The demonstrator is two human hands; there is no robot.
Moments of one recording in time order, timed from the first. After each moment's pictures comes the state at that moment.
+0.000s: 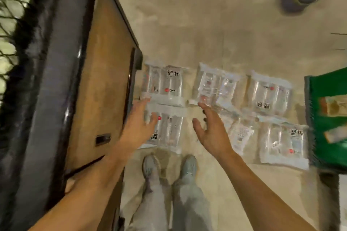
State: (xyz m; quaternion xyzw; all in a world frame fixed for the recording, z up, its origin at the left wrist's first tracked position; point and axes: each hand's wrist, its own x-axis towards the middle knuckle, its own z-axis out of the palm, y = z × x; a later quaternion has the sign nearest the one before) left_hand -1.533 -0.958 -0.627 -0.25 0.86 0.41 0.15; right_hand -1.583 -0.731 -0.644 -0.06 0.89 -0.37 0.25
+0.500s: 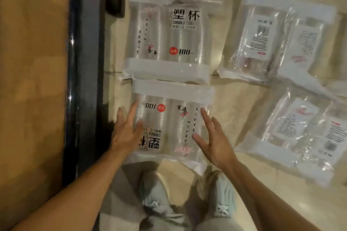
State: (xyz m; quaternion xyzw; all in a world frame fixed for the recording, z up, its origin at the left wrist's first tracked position) left_hand -1.477 -1.013 -1.041 -0.32 0.85 0.33 0.27; right_hand -1.524 -0.741 -1.075 -0.06 0.86 -0.37 0.35
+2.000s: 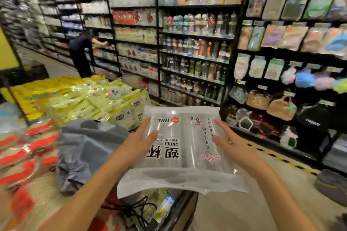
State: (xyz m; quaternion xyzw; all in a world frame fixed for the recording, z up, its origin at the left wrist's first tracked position) left_hand -1.490 -1.145 -0.029 -0.36 0.82 0.41 -0.17; right_hand -1.716 -0.935 -0.025 -0.41 0.76 -0.45 0.20
